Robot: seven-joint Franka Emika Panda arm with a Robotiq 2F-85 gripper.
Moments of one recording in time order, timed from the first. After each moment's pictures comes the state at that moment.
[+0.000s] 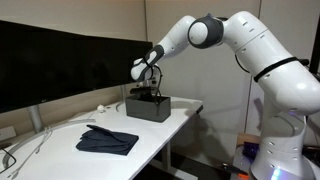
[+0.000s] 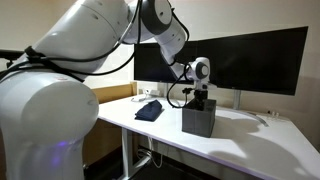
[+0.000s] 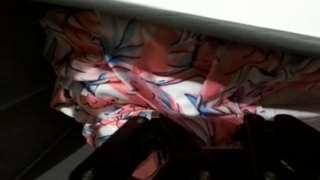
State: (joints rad) arm 0.02 0.64 -0.19 -1.54 0.03 2.08 1.17
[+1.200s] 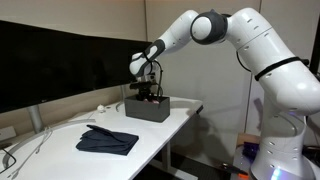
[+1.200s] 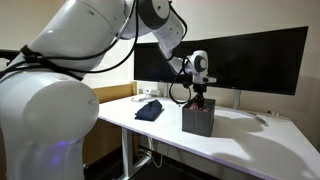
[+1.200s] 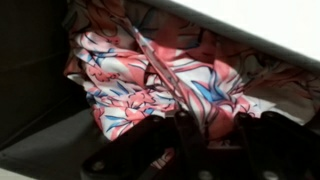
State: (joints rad) arm 0.02 0.59 -0.17 -1.54 -0.01 2.08 1.01
